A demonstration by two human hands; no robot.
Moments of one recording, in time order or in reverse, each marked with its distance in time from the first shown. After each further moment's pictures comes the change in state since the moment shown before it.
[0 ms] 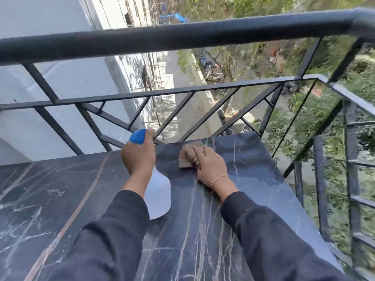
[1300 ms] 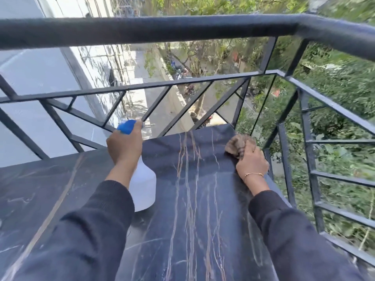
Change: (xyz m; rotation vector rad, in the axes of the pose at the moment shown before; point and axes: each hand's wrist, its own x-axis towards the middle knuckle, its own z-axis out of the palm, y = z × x) left_hand -0.009 0.006 -0.001 0.012 -0.148 0.073; right_hand -0.075 0.097 -0.057 -0.132 0.193 0.700
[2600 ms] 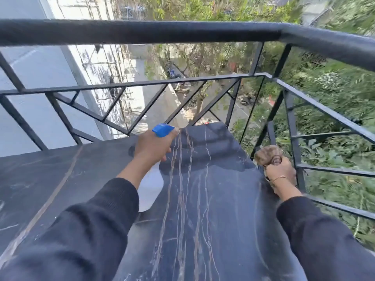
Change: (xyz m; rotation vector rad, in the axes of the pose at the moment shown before) left_hand -0.061 0.001 0.011 0.200 -0.465 0.201; right_hand -0.020 0.085 -0.041 0.428 0.102 0.385
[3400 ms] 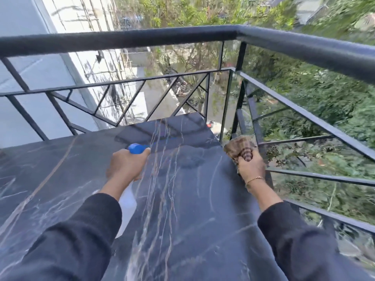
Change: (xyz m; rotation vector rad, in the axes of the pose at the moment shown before) left_hand -0.128 -0.020 0.019 0.326 0.191 -0.154; right_hand -0.069 0.065 -0.077 0.309 -0.122 -0.195
